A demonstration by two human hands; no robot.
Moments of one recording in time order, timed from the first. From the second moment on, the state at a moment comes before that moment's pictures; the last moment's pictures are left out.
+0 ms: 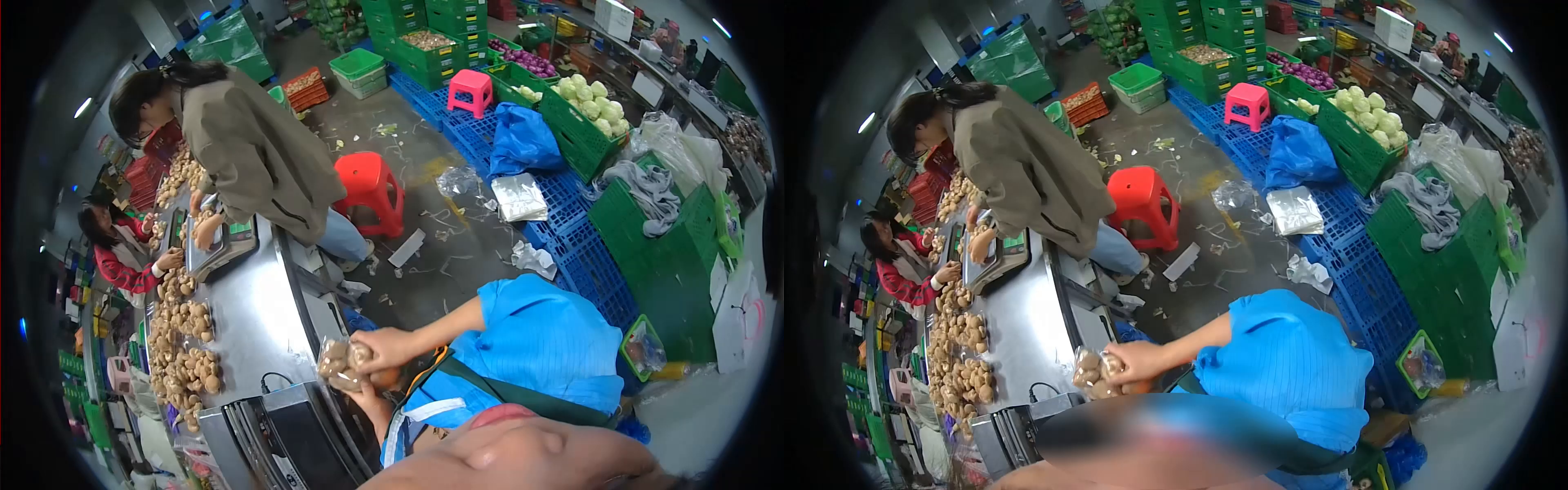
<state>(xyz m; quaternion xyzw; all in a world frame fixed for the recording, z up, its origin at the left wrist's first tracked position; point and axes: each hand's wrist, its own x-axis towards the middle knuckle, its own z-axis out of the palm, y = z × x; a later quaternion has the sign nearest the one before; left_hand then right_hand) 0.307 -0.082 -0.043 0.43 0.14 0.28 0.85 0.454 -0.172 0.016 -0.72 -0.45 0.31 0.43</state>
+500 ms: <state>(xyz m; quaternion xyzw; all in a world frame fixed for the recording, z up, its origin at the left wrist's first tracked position) -0.128 -0.189 -0.049 0.11 0.42 0.82 0.37 0.237 -0.042 -0.020 -0.40 -0.53 0.67 0.32</state>
